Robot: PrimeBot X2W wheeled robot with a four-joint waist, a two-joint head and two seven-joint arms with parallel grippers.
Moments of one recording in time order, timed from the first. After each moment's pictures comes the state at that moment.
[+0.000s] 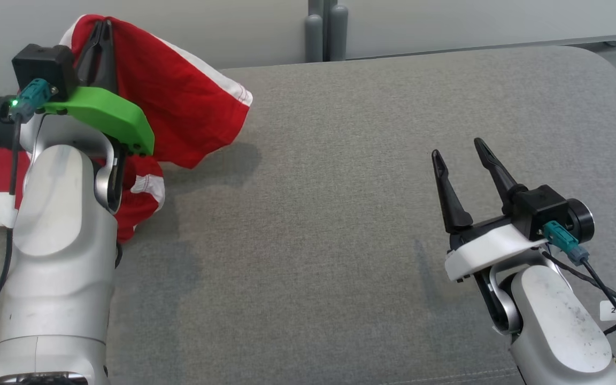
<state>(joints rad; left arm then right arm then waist) -0.82 0.02 -0.04 0.69 -0.08 -0.08 -0.20 -0.23 -0.09 0.28 0.19 0.11 -0.01 -0.25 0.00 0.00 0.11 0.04</state>
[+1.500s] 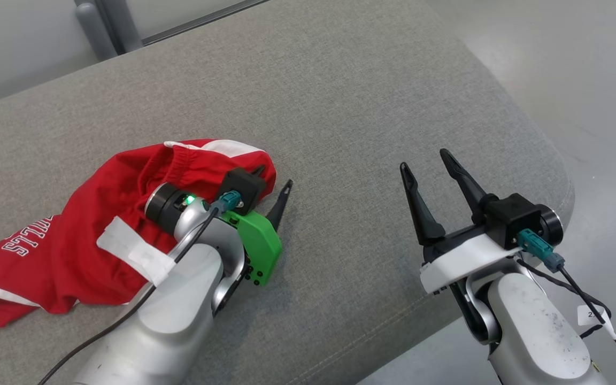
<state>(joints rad) -0.65 0.03 -0.75 0.67 -0.36 -0.03 -0.10 -0.22 -0.06 0.34 0.19 0.14 0.01 -0.25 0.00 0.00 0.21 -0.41</state>
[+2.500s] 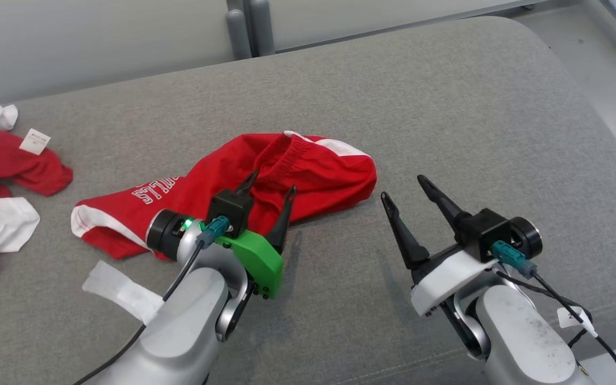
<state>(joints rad) -0.58 0.03 -0.76 0.60 -0.45 0.07 -0.23 -0.23 -0.07 0.39 0.28 0.12 0.06 -0.25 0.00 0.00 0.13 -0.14</state>
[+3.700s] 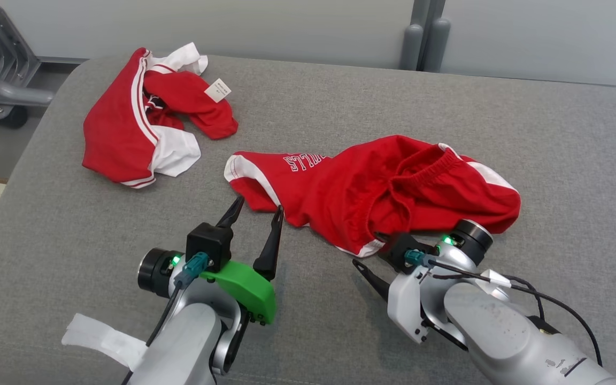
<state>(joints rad) -0.39 0.05 -0.64 0.45 -0.45 0.12 -0.25 -0.48 -0.13 0.83 0.70 0.08 0.12 -0.10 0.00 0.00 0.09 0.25</state>
